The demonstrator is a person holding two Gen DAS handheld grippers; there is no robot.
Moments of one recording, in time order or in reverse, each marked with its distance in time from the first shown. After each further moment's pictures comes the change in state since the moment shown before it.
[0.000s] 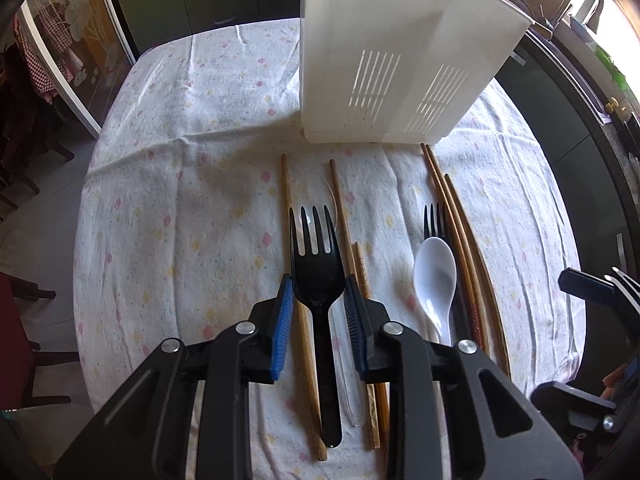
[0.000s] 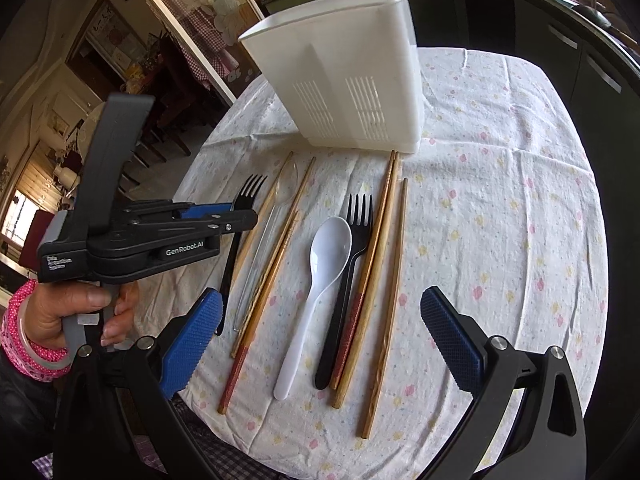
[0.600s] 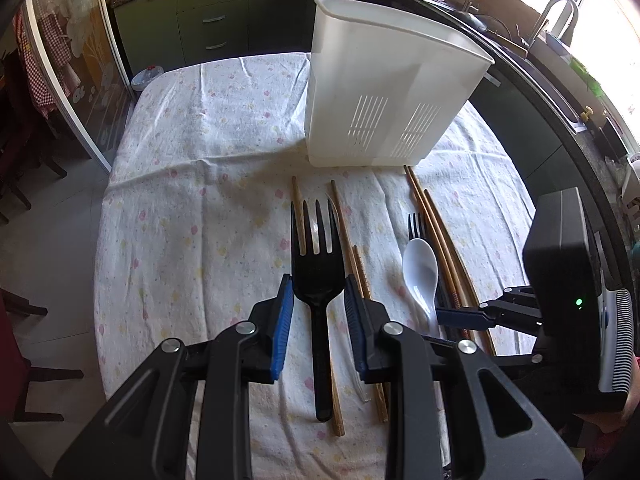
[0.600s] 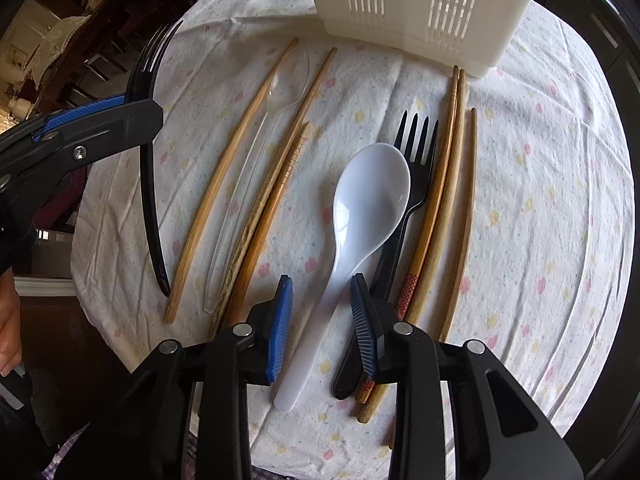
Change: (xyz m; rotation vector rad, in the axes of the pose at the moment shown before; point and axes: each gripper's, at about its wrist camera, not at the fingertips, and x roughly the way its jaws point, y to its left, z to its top) left arm -0.038 0.014 -0.018 0.021 -0.100 -0.062; right arm 0.093 0.041 0.007 -0.068 0.326 -0.184
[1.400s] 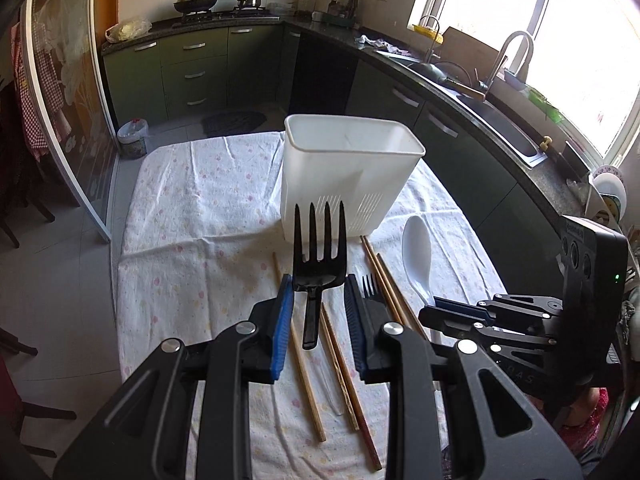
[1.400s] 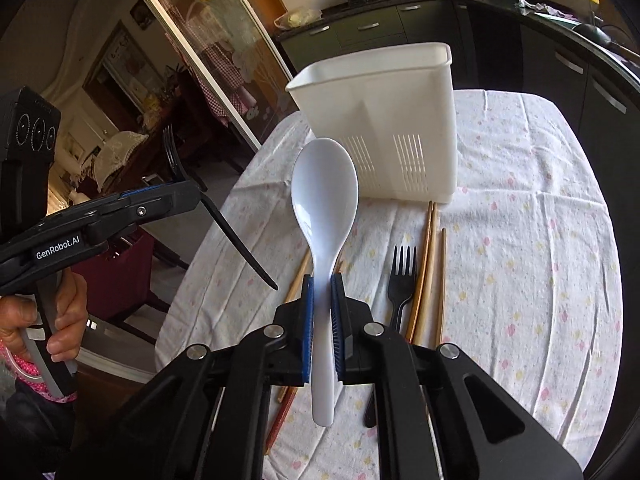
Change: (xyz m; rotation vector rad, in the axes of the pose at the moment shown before) left arm -0.082 -0.006 0.022 0.050 -0.204 -0.089; right arm -0.098 -0.006 -0.027 0.086 -0.521 0.238
